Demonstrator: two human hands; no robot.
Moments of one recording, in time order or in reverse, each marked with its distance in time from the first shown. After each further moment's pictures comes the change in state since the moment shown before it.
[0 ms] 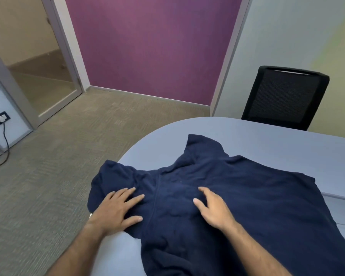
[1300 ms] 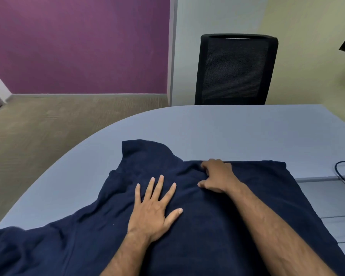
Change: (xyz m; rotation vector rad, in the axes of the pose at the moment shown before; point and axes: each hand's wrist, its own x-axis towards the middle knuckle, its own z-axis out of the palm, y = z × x) left_hand 0.264 0.216 0.086 -0.077 0.091 0.125; right_hand 0.163 0.174 -0.127 -0.344 0.093 0.130
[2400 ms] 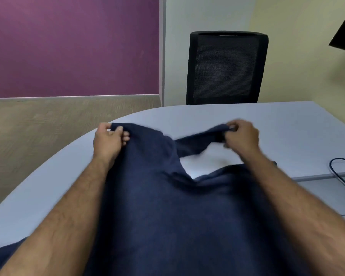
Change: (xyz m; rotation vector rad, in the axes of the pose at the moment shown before) left_hand 0.157 -0.075 -0.110 -1.265 0.382 -0.640; right_hand 0.033 0.041 -0.084 0.633 0.463 0.388
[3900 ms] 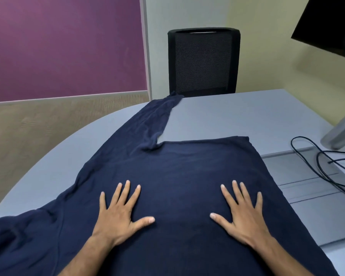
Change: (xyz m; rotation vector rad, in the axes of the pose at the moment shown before) left_hand -0.191 -0.112 -0.050 1.360 -0.576 0.415; right_hand -0.207 0.180 -0.035 -0.751 -0.252 -0.208
